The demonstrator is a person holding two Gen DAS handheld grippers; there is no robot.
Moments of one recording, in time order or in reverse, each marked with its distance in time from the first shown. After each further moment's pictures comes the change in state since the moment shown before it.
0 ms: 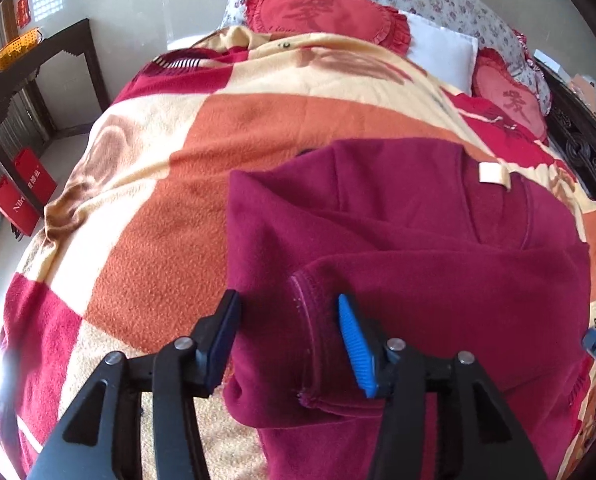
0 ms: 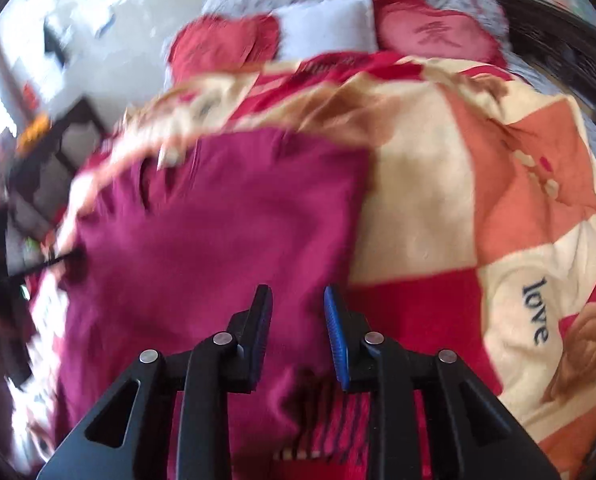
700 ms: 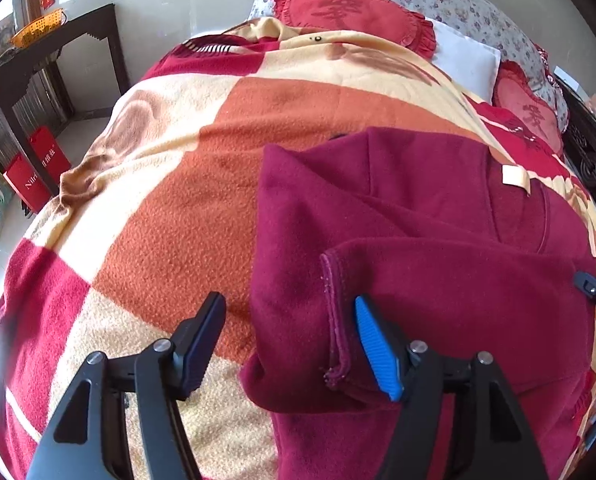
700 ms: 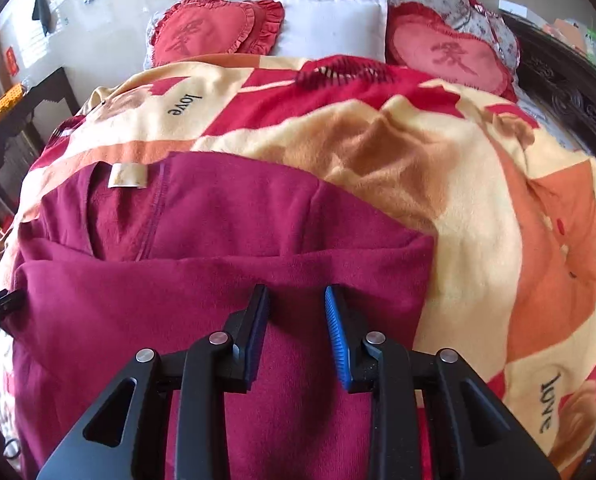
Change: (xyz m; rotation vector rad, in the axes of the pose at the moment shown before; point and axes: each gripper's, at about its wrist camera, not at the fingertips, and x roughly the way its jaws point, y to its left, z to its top) left arm 0.000 0.012 -0.012 -0.067 -0.008 0.042; right arm 0.060 0.036 0.065 -0.062 -0.017 -0.130
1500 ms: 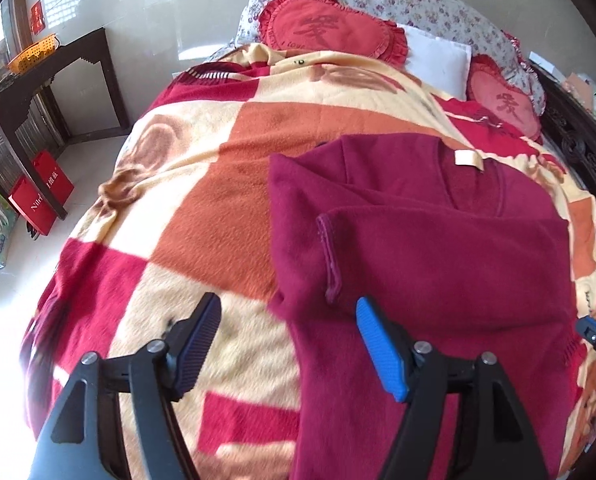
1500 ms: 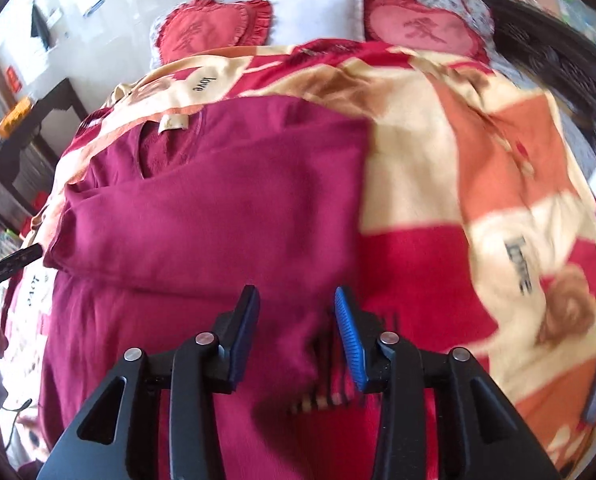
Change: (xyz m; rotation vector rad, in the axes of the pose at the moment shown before) left arm -0.075 0.013 -0.031 0.071 -0.037 -0.023; right arm -0.084 -0.020 -0.091 0.112 0.046 0.060
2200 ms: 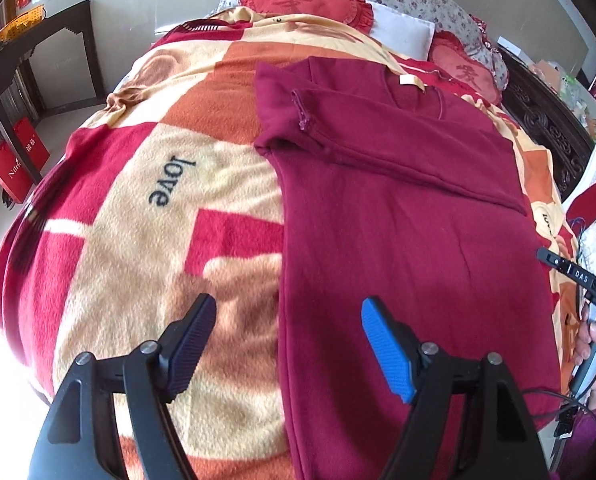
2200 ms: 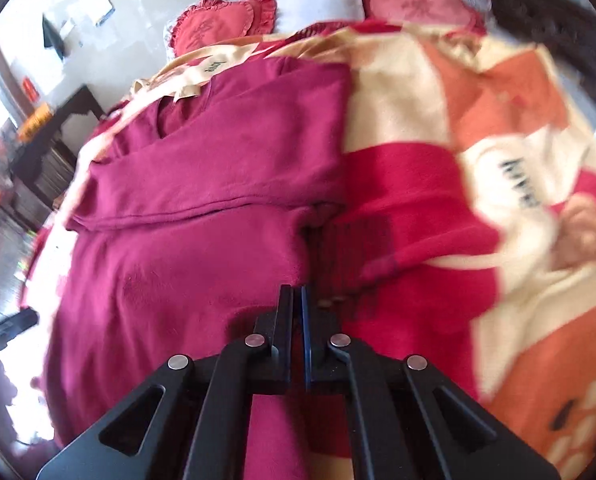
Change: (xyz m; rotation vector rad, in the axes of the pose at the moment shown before) left arm -0.047 0.007 -0.120 0.011 0.084 -0.125; right arm -0.008 -0.021 -0.059 0.003 -0.015 0.070
